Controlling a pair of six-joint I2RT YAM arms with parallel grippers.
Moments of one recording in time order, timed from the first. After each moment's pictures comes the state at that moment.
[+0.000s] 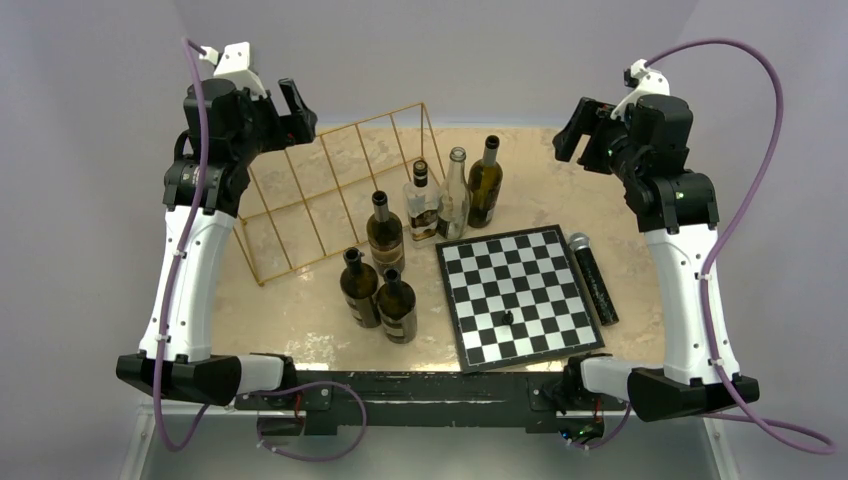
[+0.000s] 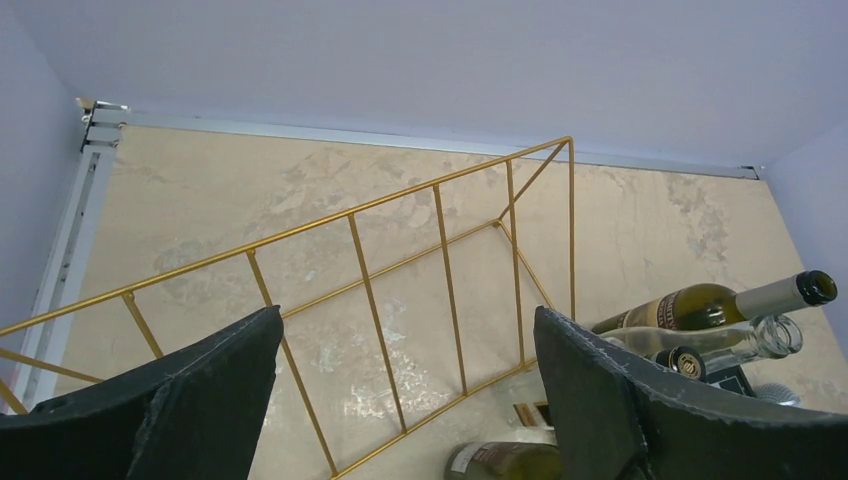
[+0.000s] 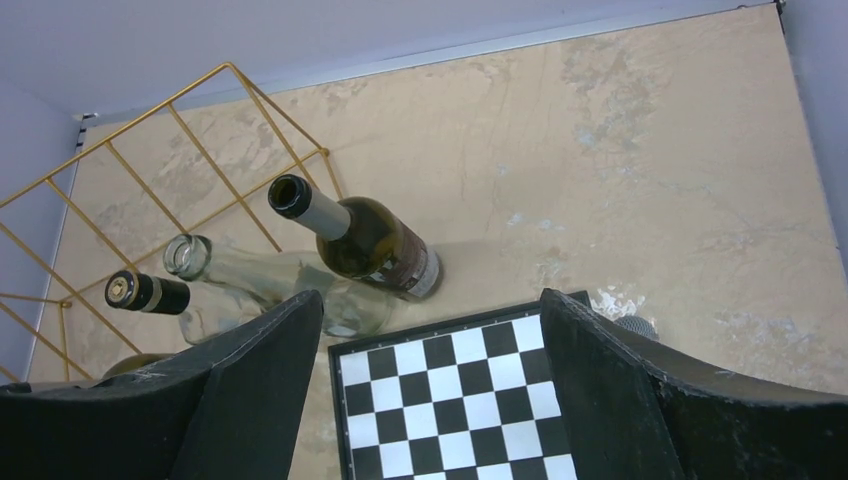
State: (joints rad) left arm -0.10 1.31 1.68 -0.65 0.03 -0.26; right arm 0.11 1.24 1.69 -0.84 0.01 0.31
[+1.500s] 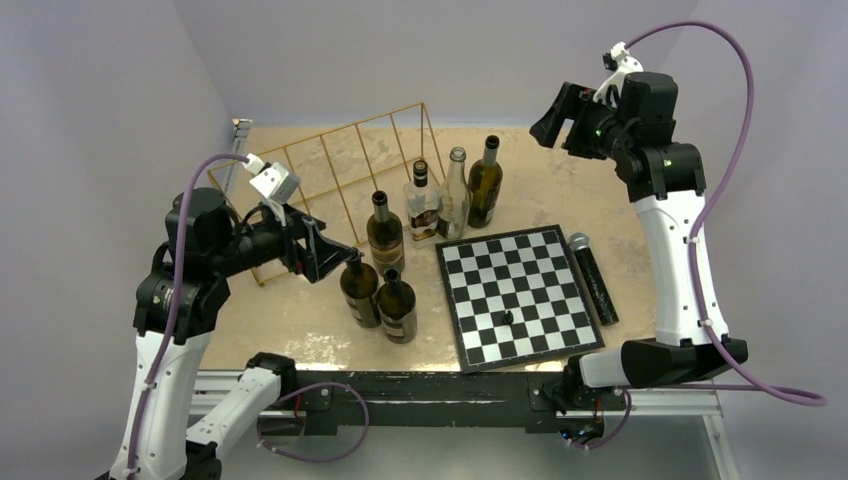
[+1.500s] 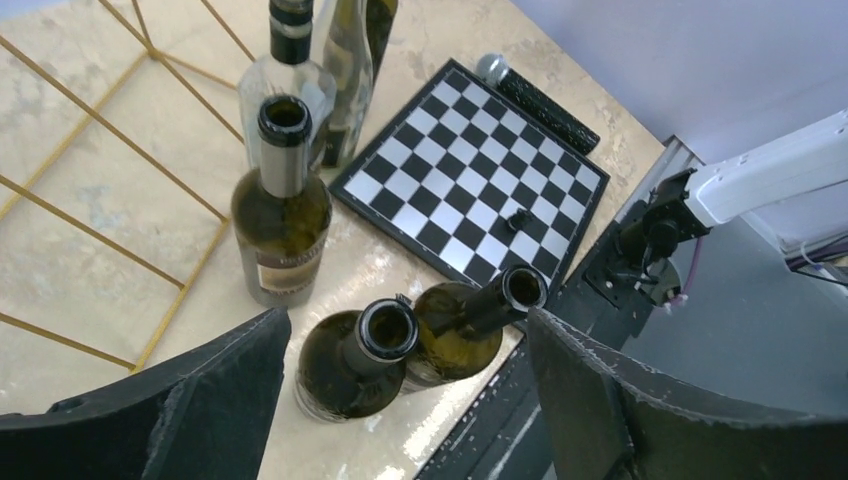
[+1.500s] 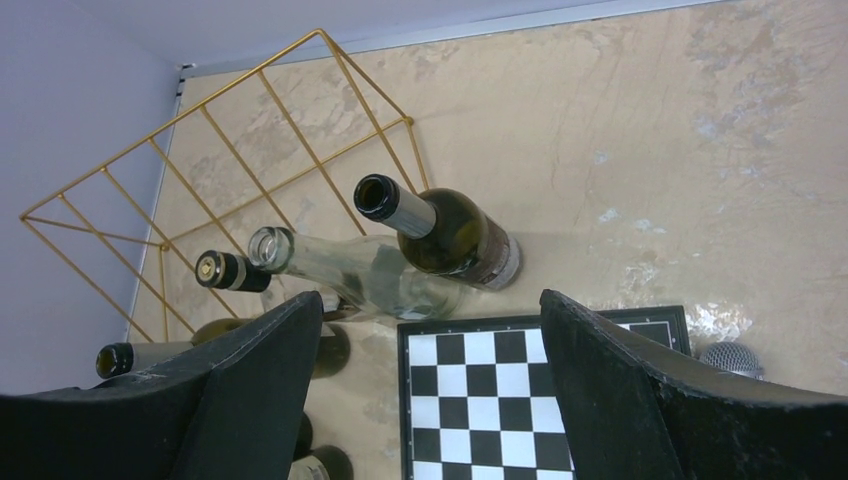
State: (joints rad) left arm -0.20 0.80 1.32 -0.87 0.66 -0.09; right arm 0.11 1.39 1.82 -0.86 -0.19 0.36
